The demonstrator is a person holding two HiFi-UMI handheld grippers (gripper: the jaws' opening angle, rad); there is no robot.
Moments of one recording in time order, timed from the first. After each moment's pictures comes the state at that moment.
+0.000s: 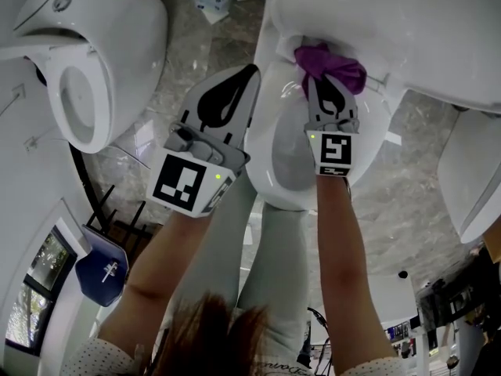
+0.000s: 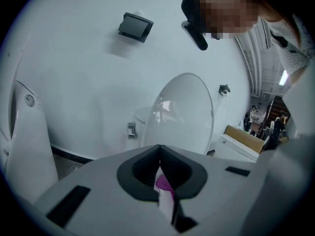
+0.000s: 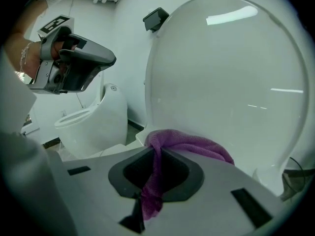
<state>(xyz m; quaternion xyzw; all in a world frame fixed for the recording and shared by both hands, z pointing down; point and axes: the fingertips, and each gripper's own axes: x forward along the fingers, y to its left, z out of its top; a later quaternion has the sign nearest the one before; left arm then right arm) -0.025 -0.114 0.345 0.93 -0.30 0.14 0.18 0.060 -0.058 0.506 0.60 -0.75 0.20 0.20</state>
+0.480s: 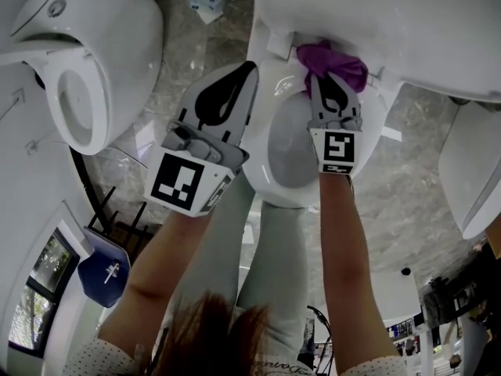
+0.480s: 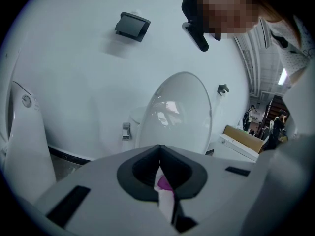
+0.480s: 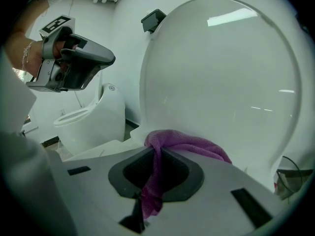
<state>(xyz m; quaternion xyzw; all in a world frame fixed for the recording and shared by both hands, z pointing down) -0.011 -0.109 0.343 0.93 -0.29 0.14 0.18 0.080 -0.048 0.508 0.60 -0.75 0.20 0.20</state>
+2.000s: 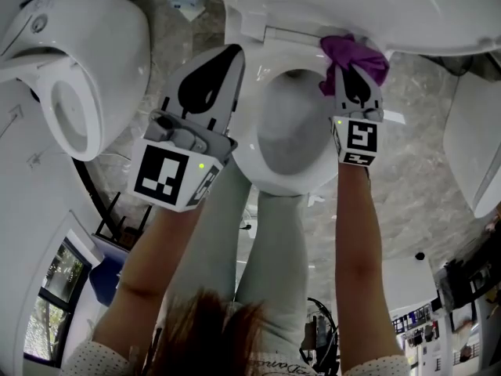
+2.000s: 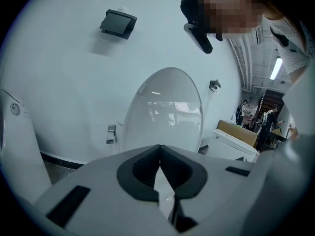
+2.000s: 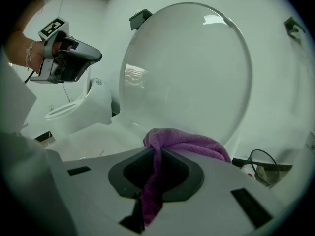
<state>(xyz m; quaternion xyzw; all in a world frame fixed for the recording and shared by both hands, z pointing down) 0.019 -0.090 0.334 0.94 -0.26 0.16 0.16 0.163 0.007 0.512 0.65 -0.69 0.21 0.23</state>
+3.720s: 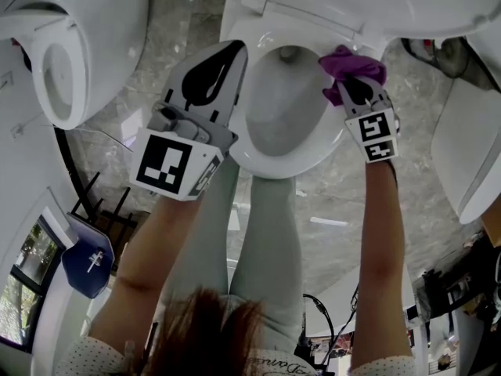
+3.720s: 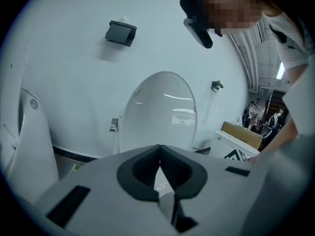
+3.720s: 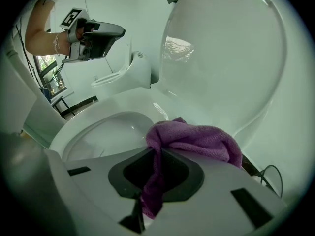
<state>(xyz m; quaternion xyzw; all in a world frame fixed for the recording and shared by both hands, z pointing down) 0.001 -0.033 0.335 0.93 -0.30 0.15 0.16 0.153 0.089 0.541 0.42 -0.79 0.24 0.38</state>
